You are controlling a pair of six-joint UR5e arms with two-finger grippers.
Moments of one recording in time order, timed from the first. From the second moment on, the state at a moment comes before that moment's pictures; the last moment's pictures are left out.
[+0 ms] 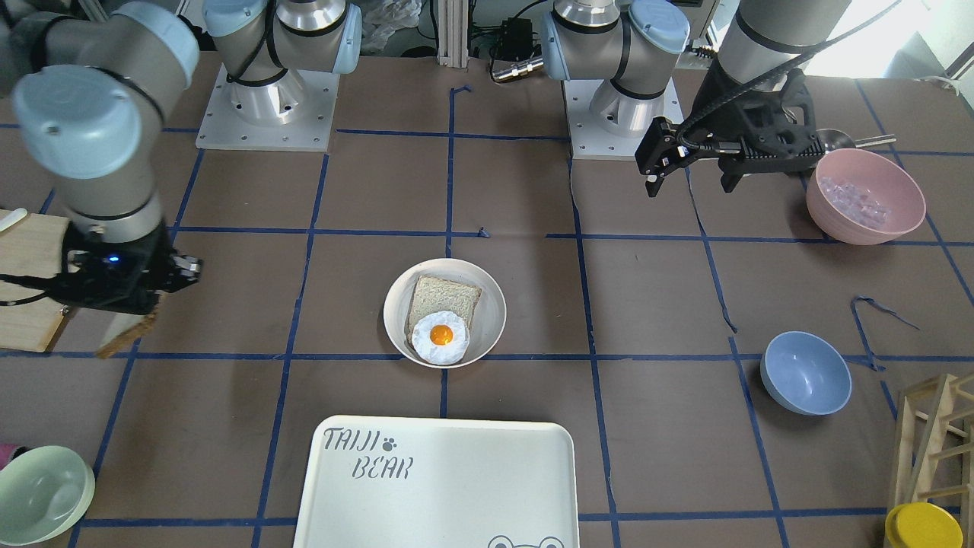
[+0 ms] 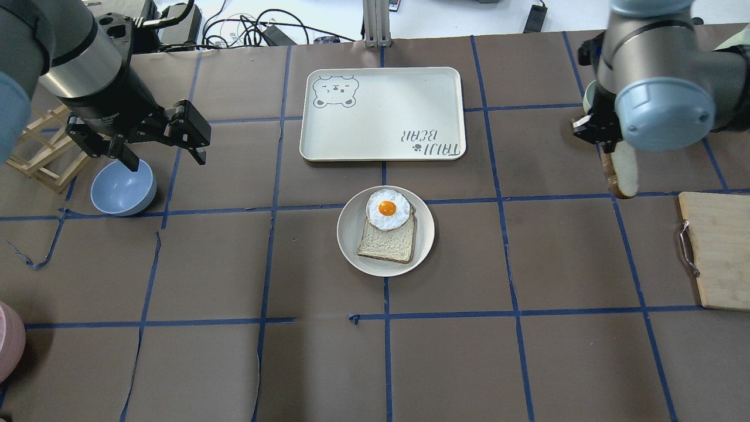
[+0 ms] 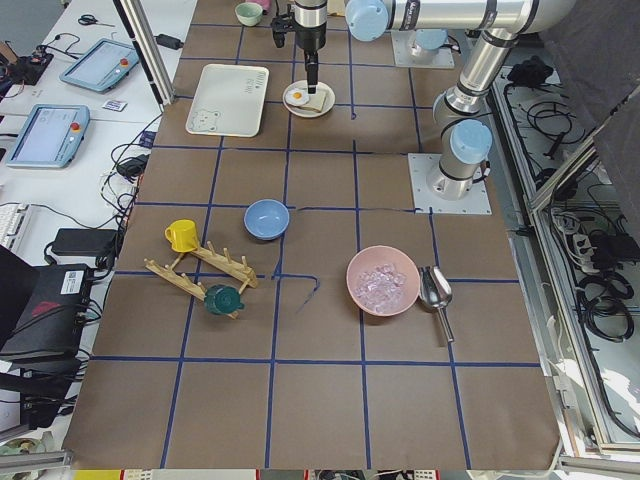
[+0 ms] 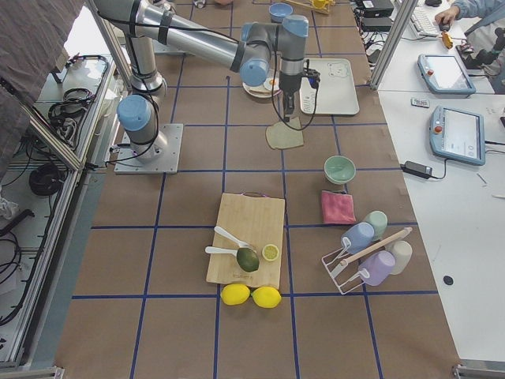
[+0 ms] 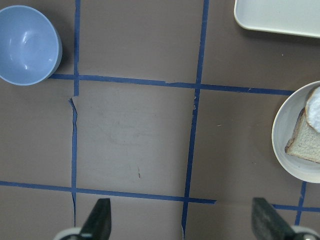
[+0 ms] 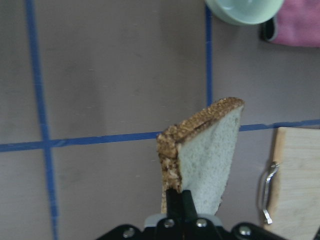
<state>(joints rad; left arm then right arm) -1.50 -1.50 -1.64 -1.57 1.60 -0.01 1.56 -1.41 1.75 -1.93 -1.86 0.03</state>
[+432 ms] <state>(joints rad) -1.50 -1.50 -1.66 -1.56 1.60 -0.01 1.94 -1.31 1.68 -1.91 -1.83 0.57</state>
